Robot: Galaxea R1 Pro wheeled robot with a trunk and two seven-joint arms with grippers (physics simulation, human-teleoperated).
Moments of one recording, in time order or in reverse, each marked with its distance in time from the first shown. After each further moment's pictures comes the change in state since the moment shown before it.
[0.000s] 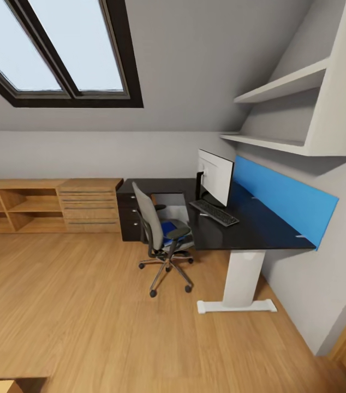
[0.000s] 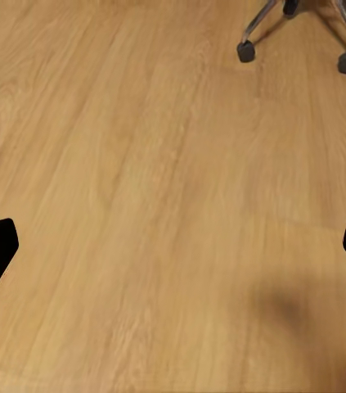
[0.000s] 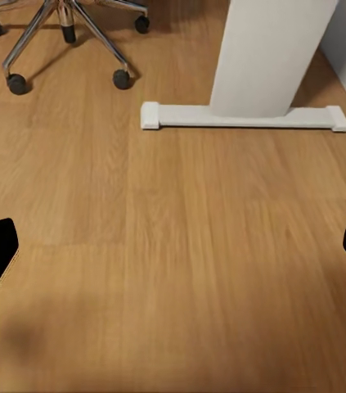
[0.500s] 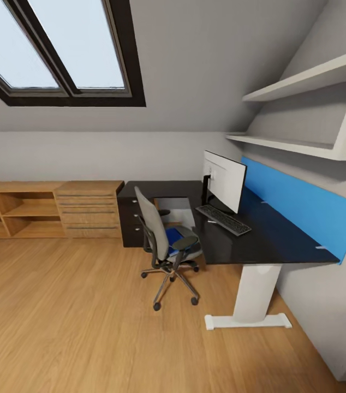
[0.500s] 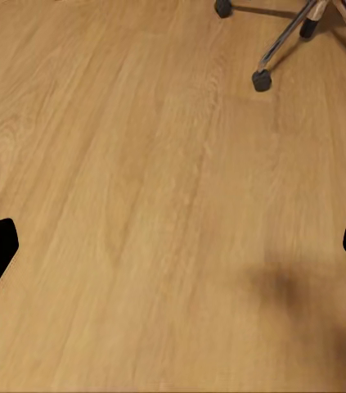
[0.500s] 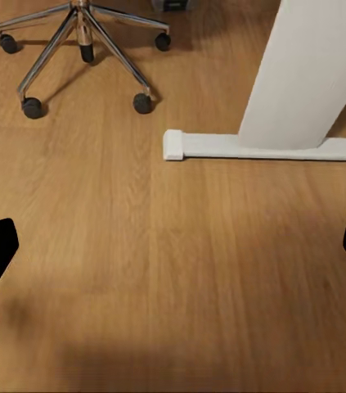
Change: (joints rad) left arm 0.000 0.009 0.002 0.000 0.000 0.001 0.001; right arm 0.000 0.001 0.022 0.001 0.002 0.001 0.002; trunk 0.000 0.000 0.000
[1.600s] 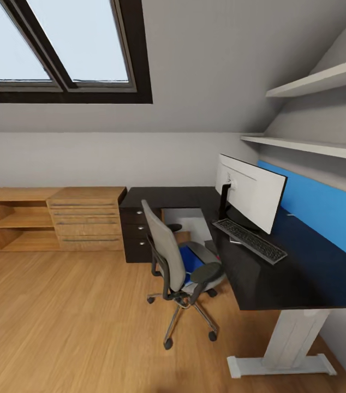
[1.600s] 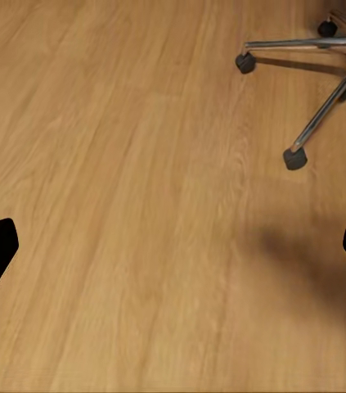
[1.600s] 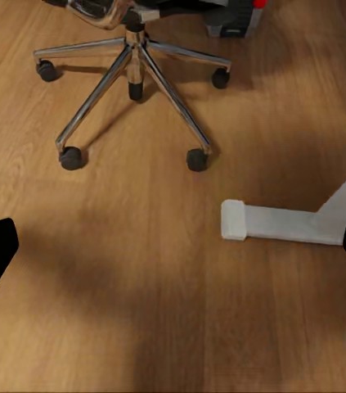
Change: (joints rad) left arm 0.000 0.003 0.000 0.000 0.000 0.000 0.000; right arm 0.000 0.001 0.039 0.032 0.056 0.000 0.001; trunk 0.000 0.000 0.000
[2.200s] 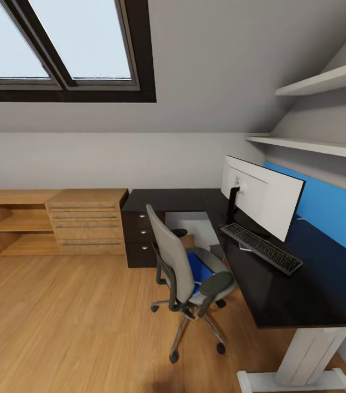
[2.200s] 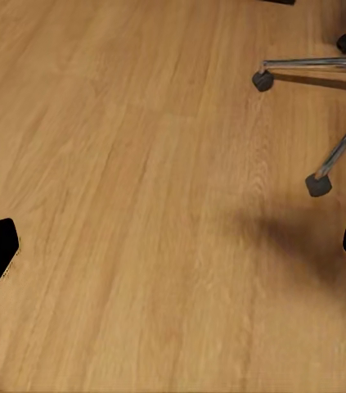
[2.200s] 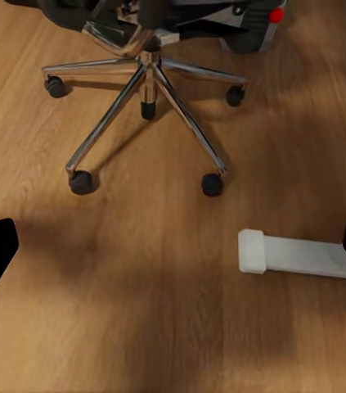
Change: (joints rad) left arm 0.000 0.012 0.002 0.007 0.002 -0.004 -0.001; right arm 0.000 -0.001 -0.001 0.001 0.016 -0.002 -0.001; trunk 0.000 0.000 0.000
